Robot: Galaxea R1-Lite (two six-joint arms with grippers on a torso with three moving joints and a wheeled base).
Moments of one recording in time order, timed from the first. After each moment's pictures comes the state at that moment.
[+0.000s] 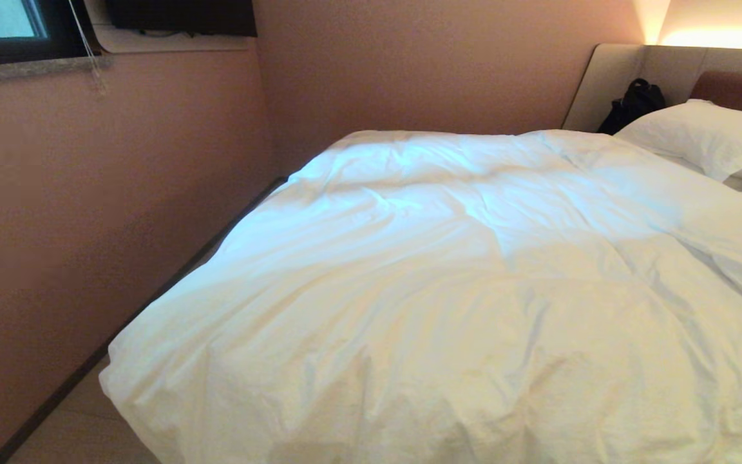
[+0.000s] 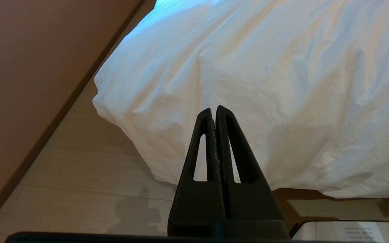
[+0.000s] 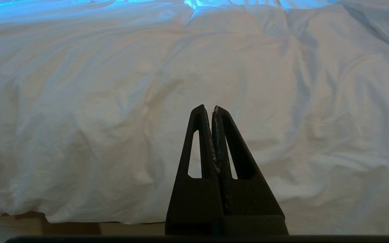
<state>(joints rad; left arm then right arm) 0.00 0.00 -0.06 0.15 0.00 0.05 0.01 0.00 -0.02 0.04 -0.01 0.01</state>
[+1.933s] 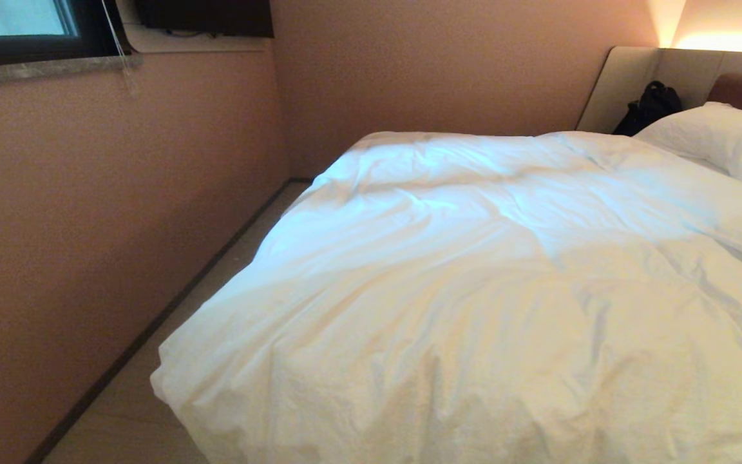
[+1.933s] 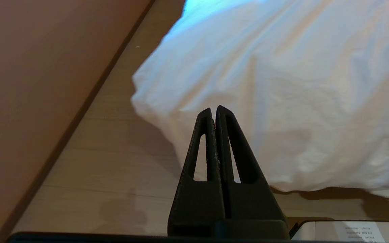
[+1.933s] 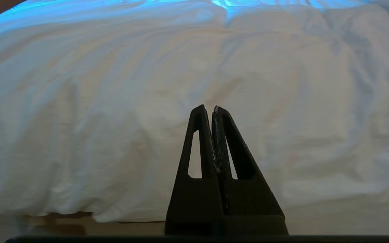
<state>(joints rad) 0.00 0.00 -0.06 0.15 0.00 0.05 0.01 0.00 -0.02 0.04 -0.01 0.01</state>
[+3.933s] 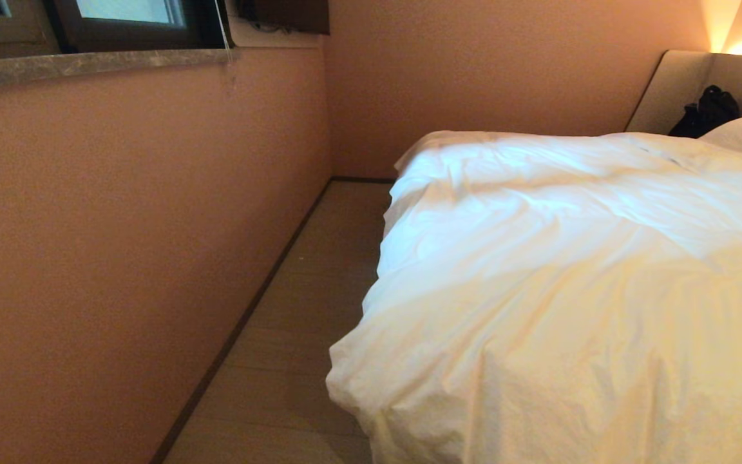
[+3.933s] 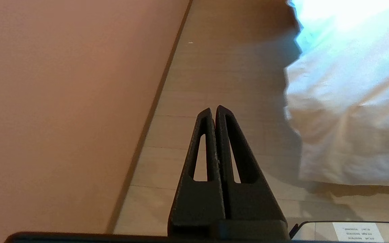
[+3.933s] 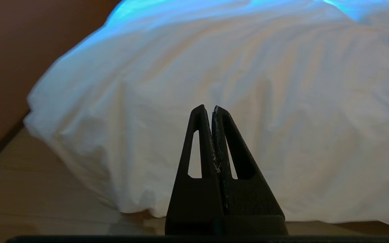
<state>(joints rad) 0.00 0.00 -0.06 0.15 0.00 0.04 0.01 0.00 -0.02 0.04 -0.01 0.01</state>
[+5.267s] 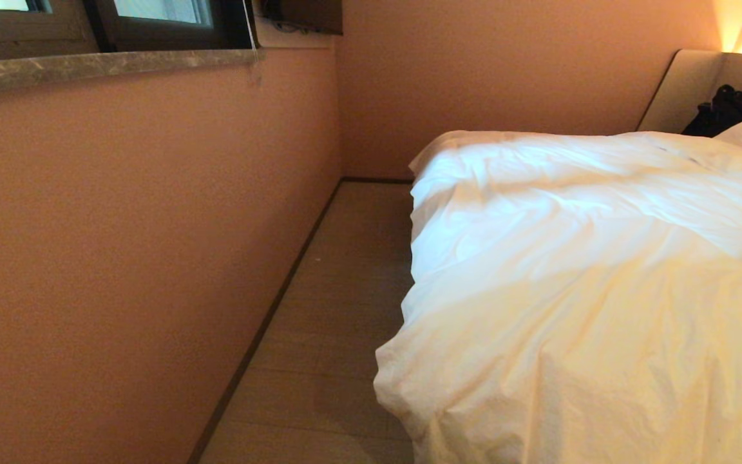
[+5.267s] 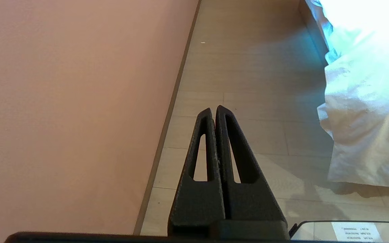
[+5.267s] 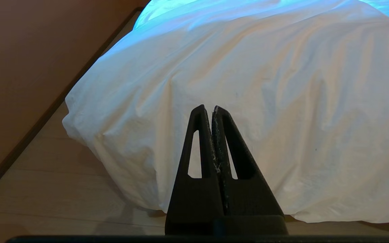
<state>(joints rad) 0.00 0.00 -0.06 0.15 0.00 0.04 0.01 0.00 -0.02 0.04 -0.01 0.01</state>
